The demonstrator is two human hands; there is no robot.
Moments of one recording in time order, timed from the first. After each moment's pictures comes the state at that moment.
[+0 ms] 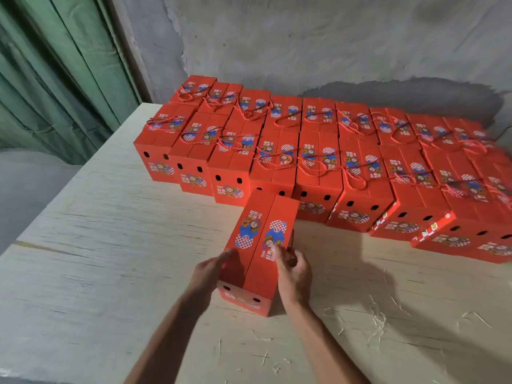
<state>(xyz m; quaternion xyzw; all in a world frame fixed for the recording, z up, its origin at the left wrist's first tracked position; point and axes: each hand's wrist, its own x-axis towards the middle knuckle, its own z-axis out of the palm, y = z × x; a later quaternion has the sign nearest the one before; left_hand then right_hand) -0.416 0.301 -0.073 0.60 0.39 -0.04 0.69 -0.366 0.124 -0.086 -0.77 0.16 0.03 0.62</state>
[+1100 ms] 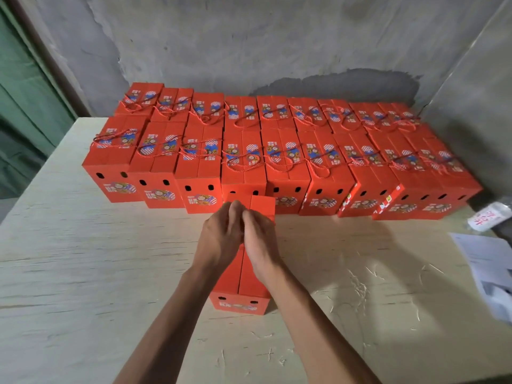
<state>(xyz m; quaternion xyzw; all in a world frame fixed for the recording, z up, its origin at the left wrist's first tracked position) -0.358 0.283 0.027 0.85 0.04 0.11 0.52 -0.347 0.194 0.025 -0.66 0.09 0.06 0.74</state>
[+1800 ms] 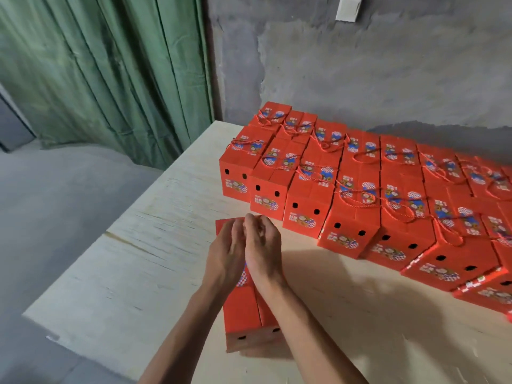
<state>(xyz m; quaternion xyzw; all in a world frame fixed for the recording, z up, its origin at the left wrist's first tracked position) -0.441 0.445 0.023 0.81 0.23 0.23 0.49 -0.400 0.377 0.051 -0.69 -0.08 0.11 0.71</state>
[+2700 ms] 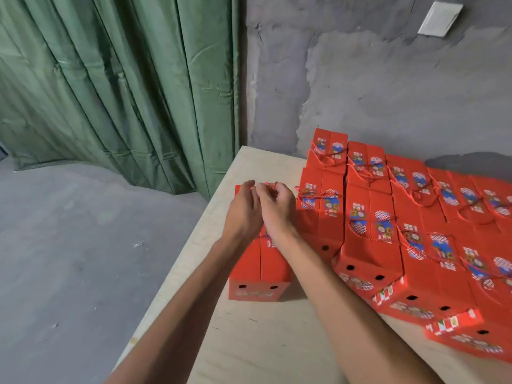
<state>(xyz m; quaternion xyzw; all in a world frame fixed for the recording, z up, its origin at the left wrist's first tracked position) -0.210 0.841 0.030 0.82 0.21 0.20 0.49 -0.170 0.775 0.046 -0.77 -0.05 0.02 0.64</state>
